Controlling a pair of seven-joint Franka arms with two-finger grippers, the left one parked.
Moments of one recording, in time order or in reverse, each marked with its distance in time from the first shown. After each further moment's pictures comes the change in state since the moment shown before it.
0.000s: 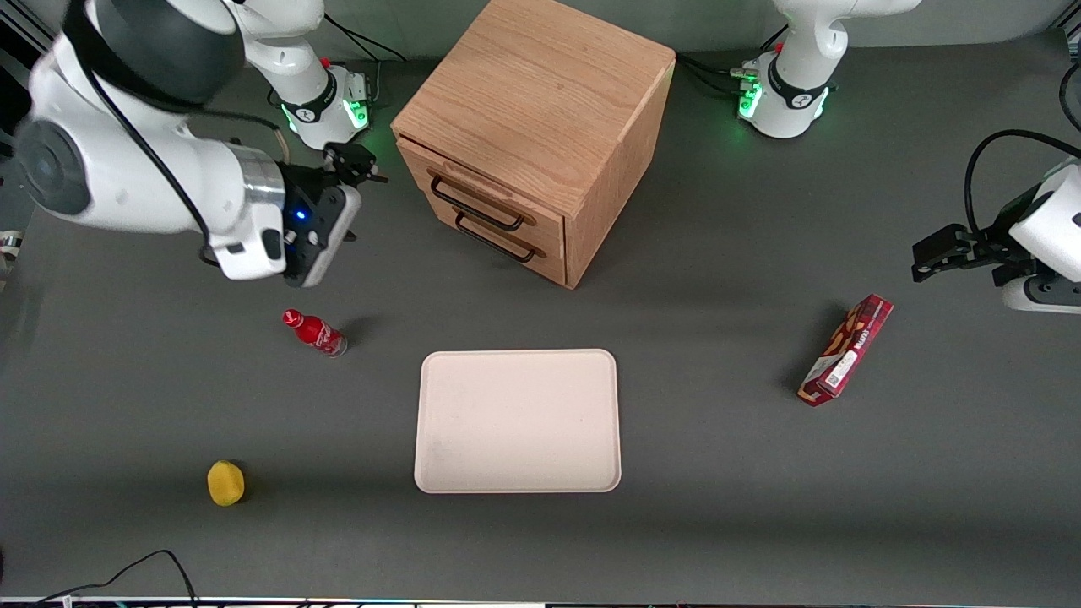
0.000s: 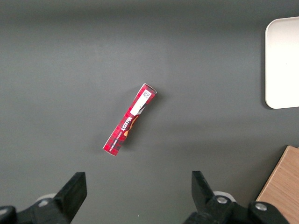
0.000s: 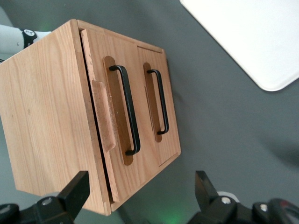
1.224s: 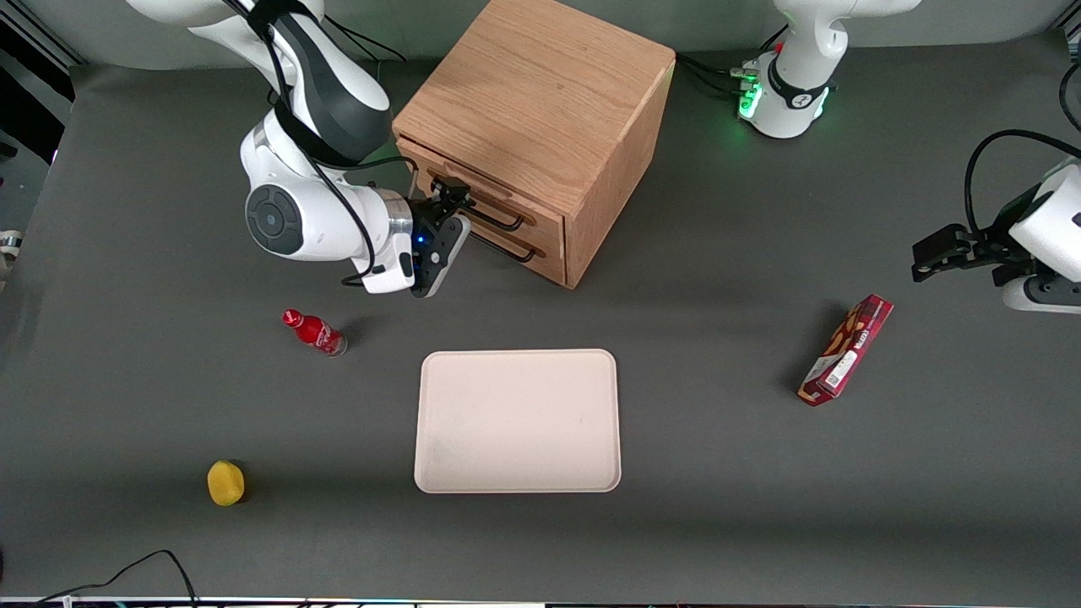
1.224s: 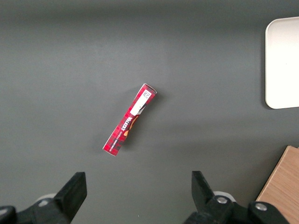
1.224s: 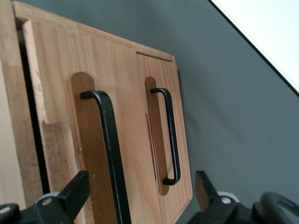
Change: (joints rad) arm 0.013 0.030 0.161 -0.314 0.006 0.394 -0.002
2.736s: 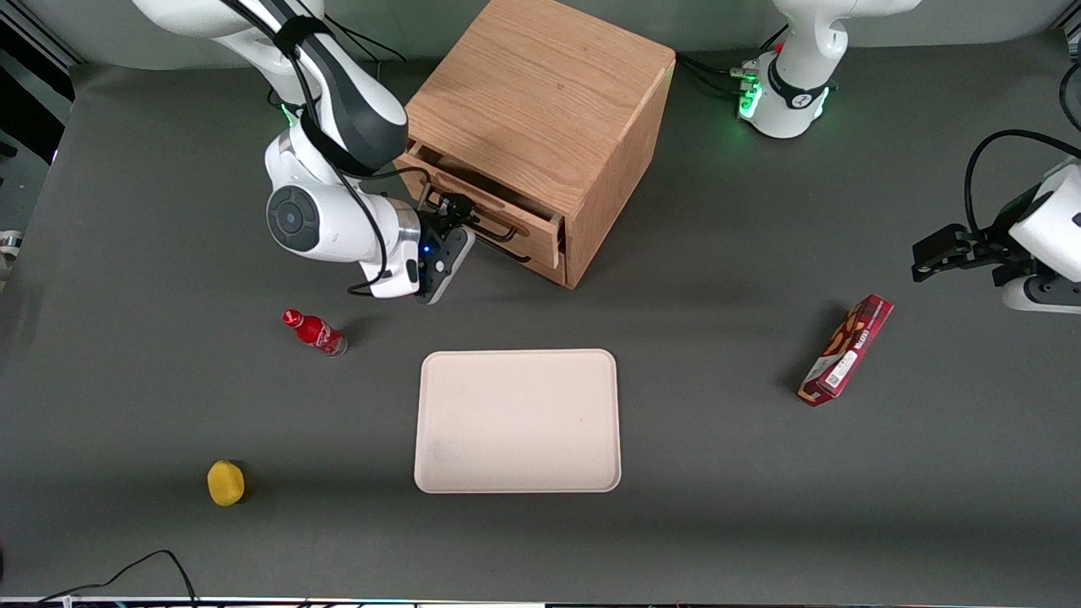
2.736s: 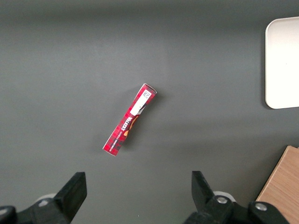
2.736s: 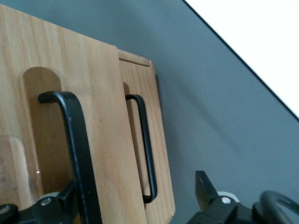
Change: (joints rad) arm -0.019 0.022 0.027 -0.080 -0.061 0.169 -0.003
